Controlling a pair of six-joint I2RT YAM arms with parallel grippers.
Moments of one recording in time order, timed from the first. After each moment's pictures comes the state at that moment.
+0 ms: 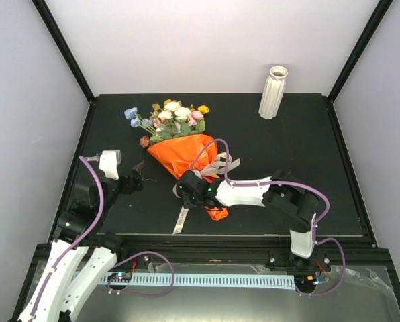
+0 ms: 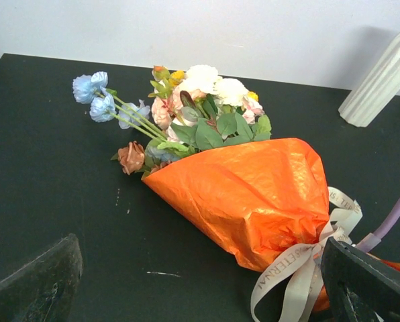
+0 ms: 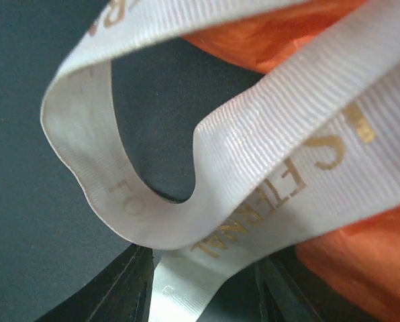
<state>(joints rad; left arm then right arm) -0.31 0.47 0.73 -0.64 -0.09 -0.27 1.09 1.89 1.11 -0.26 0.10 0.79</state>
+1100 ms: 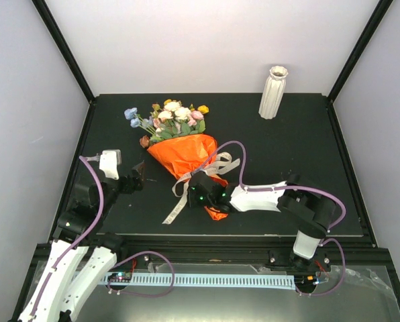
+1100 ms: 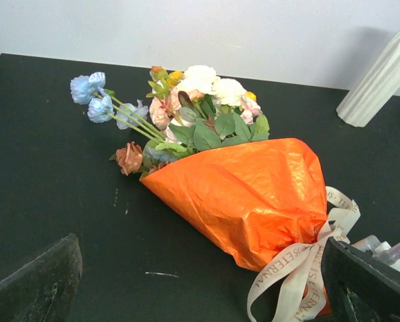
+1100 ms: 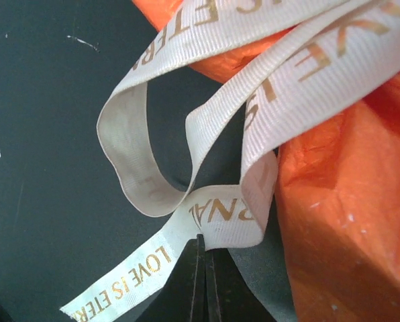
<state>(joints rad) -0.31 0.47 0.73 -0.64 -0.08 -0.27 1.07 1.76 0.91 0.00 0.05 0.82</state>
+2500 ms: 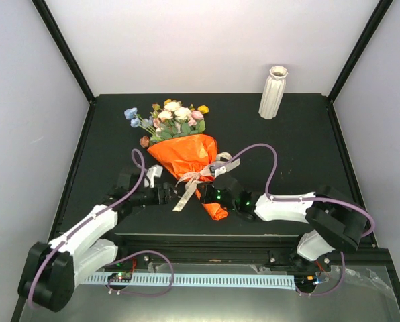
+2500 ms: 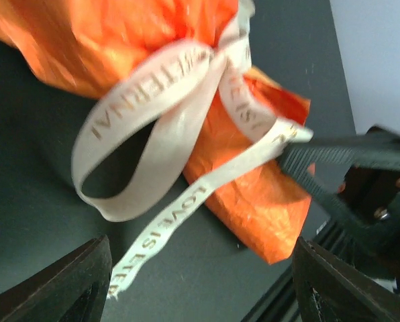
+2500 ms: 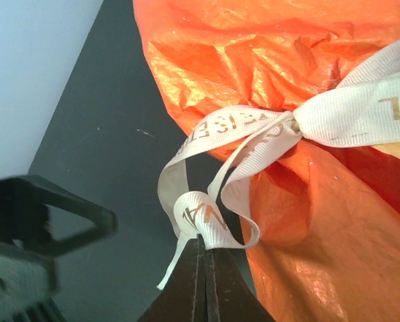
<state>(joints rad) -0.32 0.90 0.37 -0.17 0.61 -0.57 1.02 1.51 0.62 0.35 0.10 0.84</state>
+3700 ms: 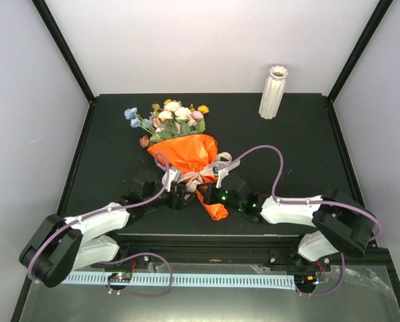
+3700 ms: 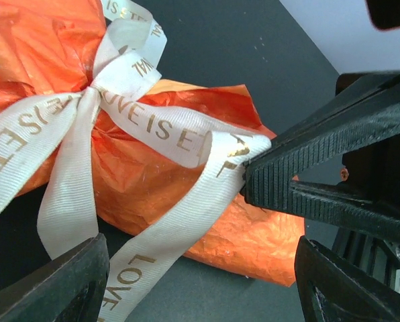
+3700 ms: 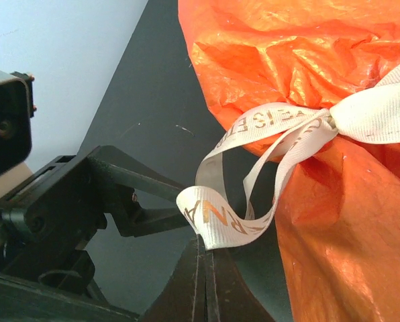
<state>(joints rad) -0.54 1.13 0.29 0.33 0.53 -0.36 0.99 1.45 0.55 0.46 -0.01 0.84</state>
